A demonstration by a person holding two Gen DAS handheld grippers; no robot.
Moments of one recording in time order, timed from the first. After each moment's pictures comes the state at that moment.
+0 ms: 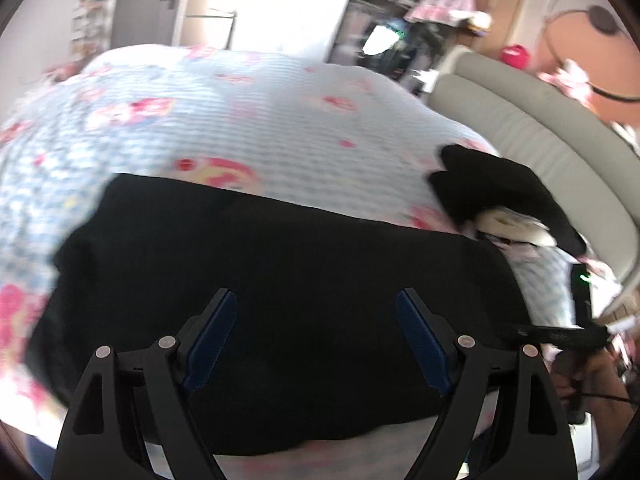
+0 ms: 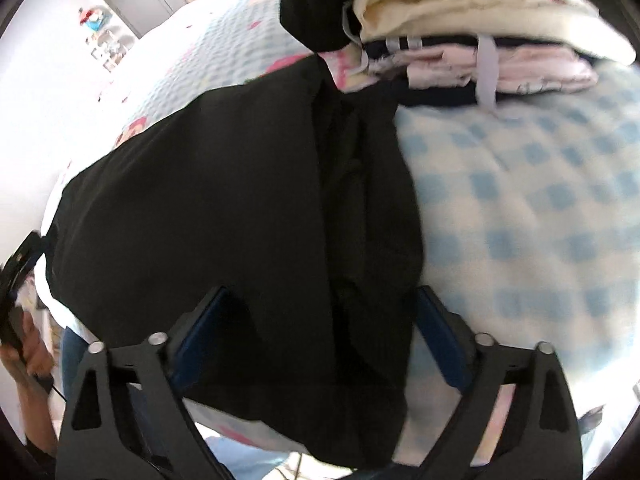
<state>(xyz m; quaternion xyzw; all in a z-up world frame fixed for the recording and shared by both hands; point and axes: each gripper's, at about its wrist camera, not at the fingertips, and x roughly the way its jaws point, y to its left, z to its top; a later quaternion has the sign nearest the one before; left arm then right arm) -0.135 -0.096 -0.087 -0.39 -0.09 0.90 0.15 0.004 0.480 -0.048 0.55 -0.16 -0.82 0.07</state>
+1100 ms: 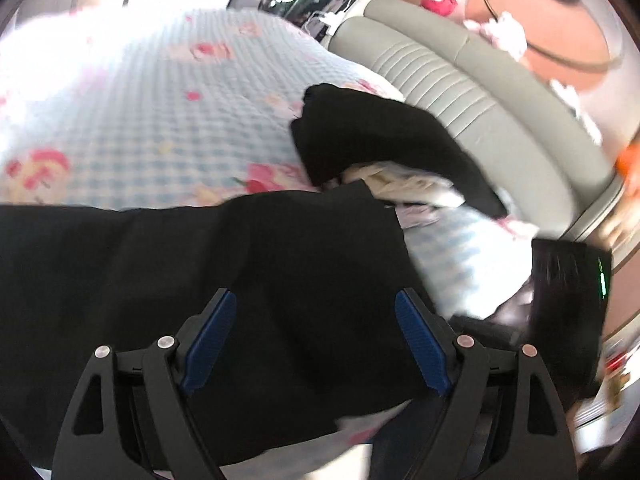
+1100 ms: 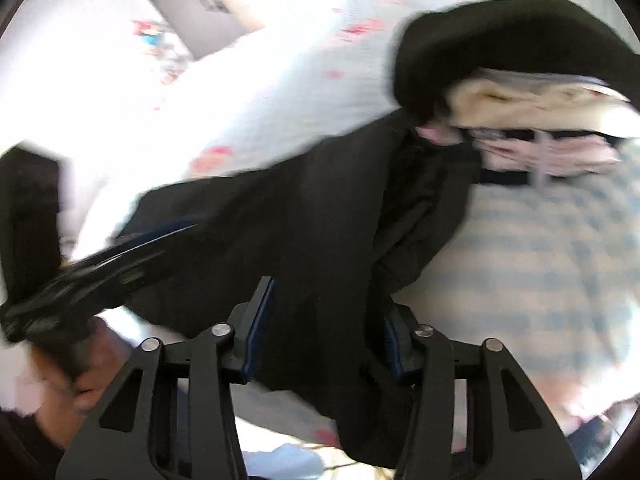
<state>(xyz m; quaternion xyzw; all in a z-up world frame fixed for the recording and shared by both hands) -0.195 0.030 -0.076 -0.46 -0.15 0.82 0.31 0.021 0.420 0.028 0.46 -0.13 -0.86 0.16</state>
